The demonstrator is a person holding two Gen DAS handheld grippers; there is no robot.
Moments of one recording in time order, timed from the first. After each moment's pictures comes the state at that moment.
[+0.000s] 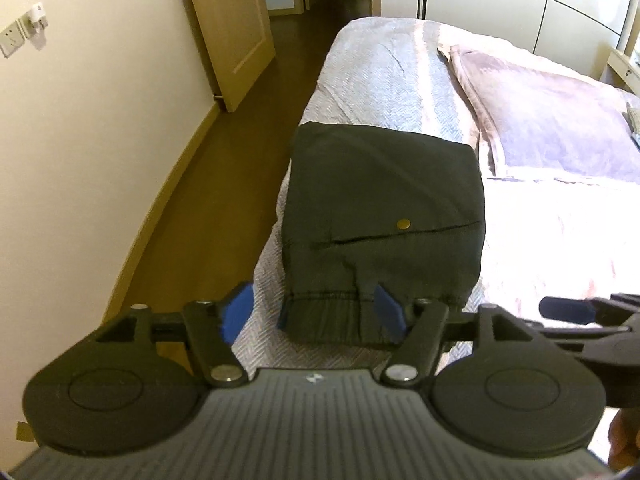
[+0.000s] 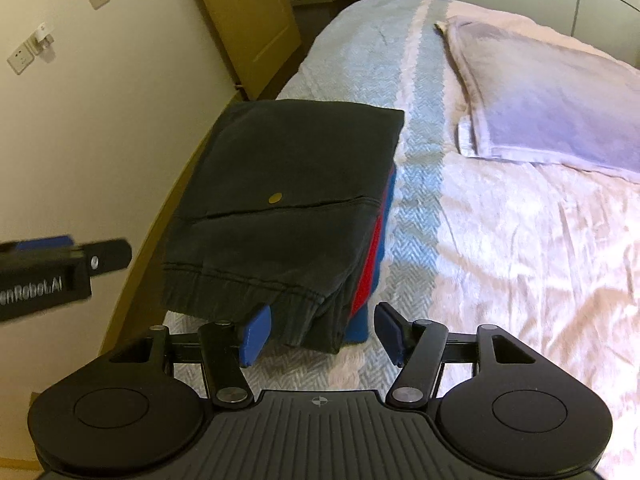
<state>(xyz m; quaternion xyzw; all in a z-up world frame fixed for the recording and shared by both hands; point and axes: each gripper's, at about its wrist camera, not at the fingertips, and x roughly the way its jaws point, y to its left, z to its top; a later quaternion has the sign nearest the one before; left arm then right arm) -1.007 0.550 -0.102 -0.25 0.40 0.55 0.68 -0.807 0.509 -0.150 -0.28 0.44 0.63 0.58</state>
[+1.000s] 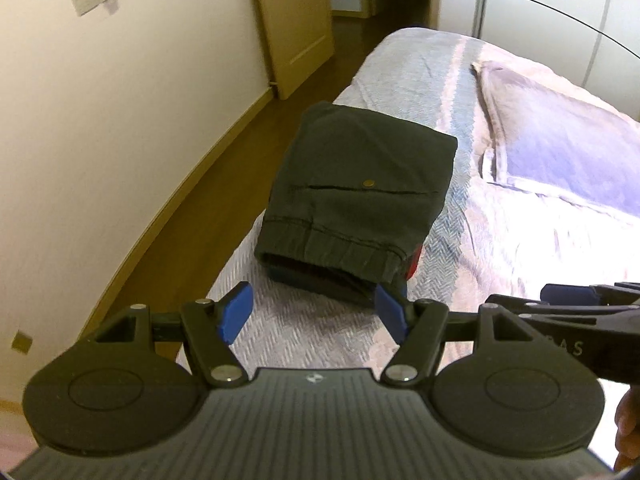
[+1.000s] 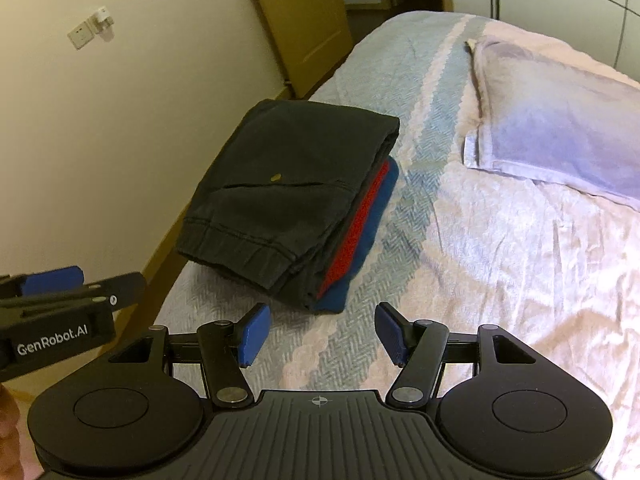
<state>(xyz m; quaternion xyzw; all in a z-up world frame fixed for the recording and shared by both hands) -0.938 0.449 -0.089 -0.29 0.36 0.64 0.62 -0.762 0.458 -0.122 -0.30 0.40 0.70 0.51</state>
